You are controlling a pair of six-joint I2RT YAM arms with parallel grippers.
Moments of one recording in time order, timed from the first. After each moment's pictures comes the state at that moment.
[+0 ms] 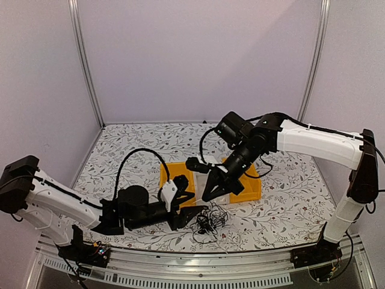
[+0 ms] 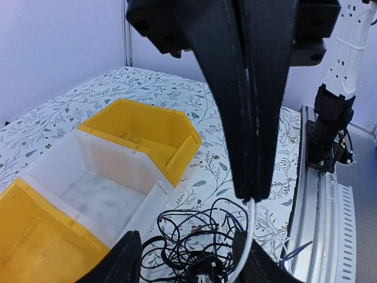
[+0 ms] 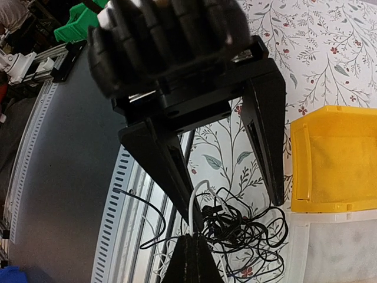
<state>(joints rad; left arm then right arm) -1.29 1.43 0.47 0.74 -0.22 -0.13 0.95 1.72 1.52 -0.94 -0.74 -0.60</state>
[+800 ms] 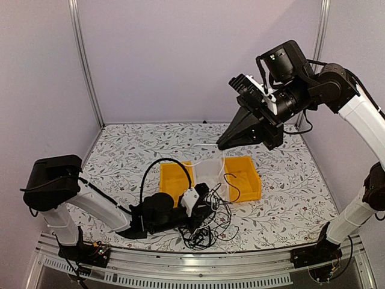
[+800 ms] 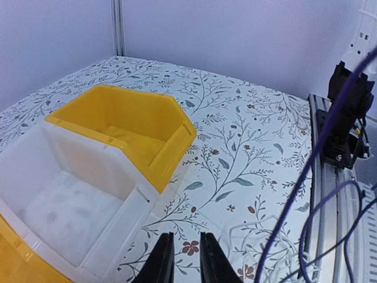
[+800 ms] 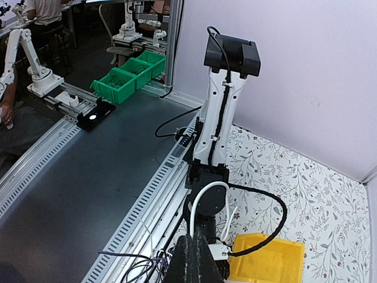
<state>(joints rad) -1.30 1.79 0.61 0.96 -0.21 -0.11 0.95 1.55 1.99 -1.12 -0.90 -0.71</state>
